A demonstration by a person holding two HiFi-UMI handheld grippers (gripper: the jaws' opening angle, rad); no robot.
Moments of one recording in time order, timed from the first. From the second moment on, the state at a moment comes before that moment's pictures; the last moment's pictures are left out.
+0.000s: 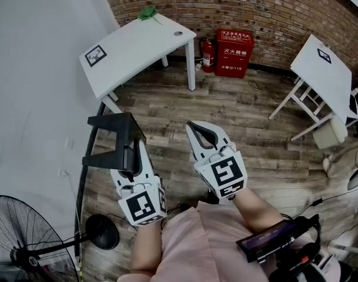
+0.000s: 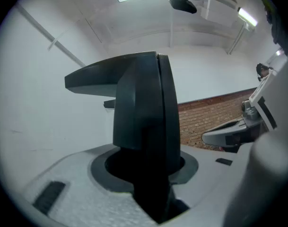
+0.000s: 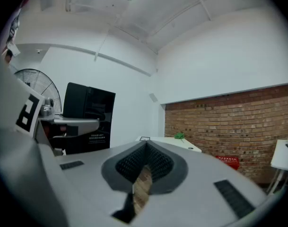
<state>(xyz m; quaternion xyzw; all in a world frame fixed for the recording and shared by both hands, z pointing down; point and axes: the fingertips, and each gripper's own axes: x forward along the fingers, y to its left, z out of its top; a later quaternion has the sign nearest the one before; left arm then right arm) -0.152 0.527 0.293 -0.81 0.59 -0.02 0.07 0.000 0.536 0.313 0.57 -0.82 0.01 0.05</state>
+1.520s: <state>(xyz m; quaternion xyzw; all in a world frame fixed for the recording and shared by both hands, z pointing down) -0.001 0.502 0.251 -0.98 0.17 -0.03 0.07 0.024 0.508 0.224 0.10 -0.99 -0.01 -0.06</state>
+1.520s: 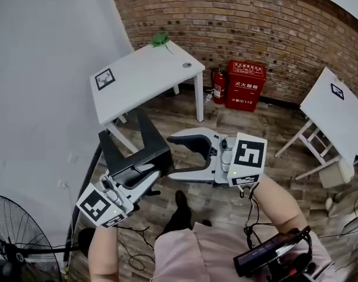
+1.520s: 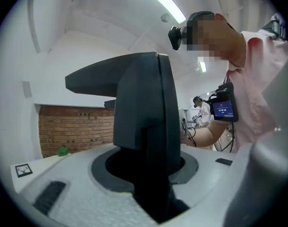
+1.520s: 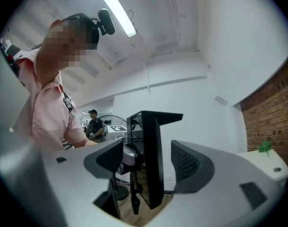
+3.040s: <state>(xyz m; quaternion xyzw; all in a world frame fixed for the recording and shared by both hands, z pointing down) -0.019 0.208 0.318 -0.99 0.02 -0.01 -0.10 -0.021 0.197 0.271 0.13 -0.99 0.08 -0.07</state>
